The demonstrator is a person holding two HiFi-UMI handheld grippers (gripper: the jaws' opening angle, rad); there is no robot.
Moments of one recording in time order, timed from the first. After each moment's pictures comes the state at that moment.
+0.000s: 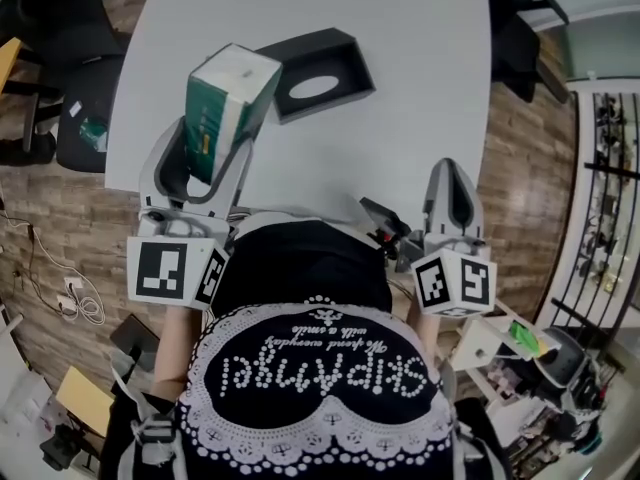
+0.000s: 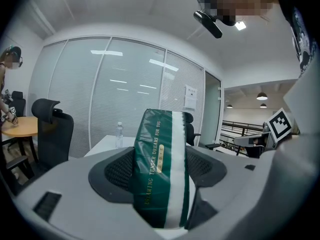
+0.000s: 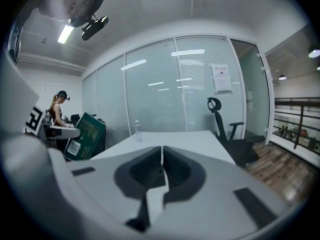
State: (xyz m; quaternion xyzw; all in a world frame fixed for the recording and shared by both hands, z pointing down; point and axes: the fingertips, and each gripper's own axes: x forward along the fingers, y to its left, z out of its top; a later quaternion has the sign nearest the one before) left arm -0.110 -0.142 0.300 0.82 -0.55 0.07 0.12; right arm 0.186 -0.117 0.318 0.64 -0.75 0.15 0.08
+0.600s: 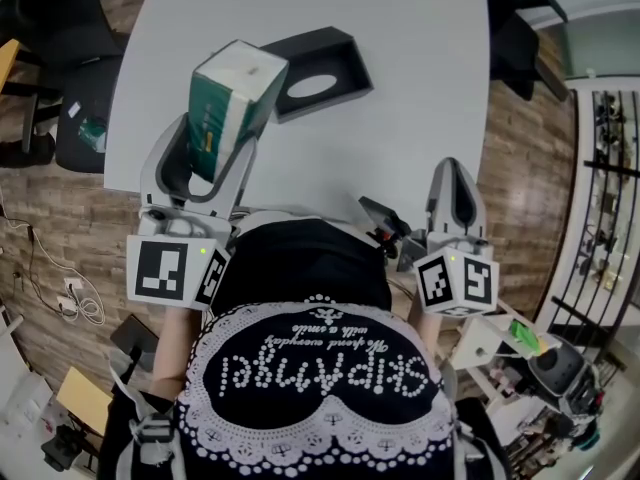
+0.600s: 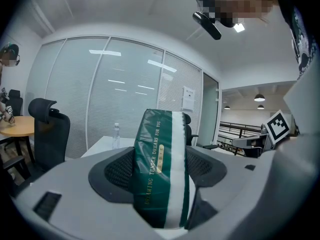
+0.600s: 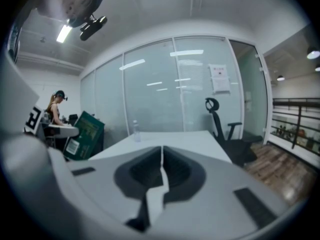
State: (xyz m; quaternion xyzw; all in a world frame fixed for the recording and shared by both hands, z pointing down) left arm -0.100 -0.143 0.297 0.83 -0.54 0.06 0.12; right arm 0.194 -0.115 0.319 0.65 -0.74 0.15 0.08
